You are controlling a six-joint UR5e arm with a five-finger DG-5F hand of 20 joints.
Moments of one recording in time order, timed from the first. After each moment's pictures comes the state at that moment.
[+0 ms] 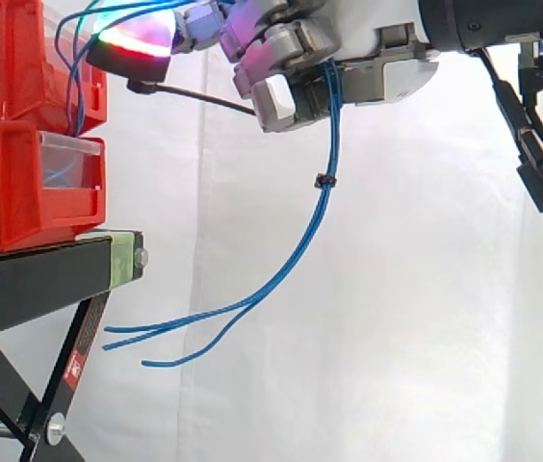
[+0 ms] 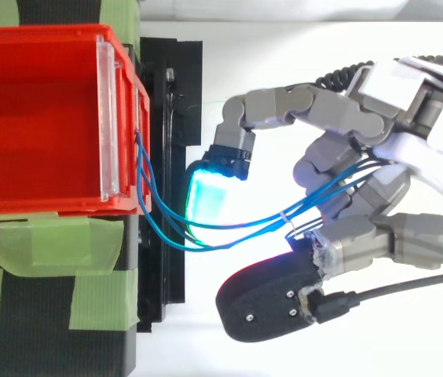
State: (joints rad) arm 0.36 -1.90 -1.55 -2.79 -0.81 -0.24
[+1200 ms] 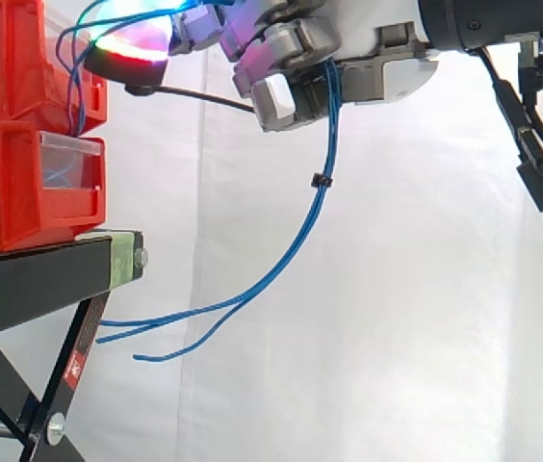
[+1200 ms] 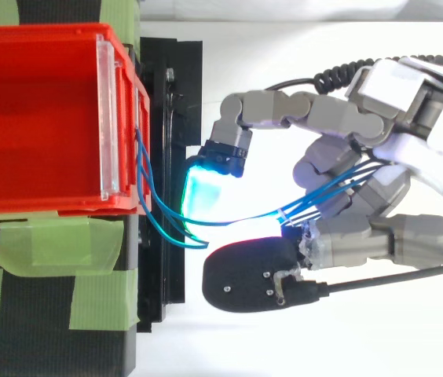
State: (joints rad) arm 0.36 -1.90 -1.55 -2.79 -0.81 -0.24
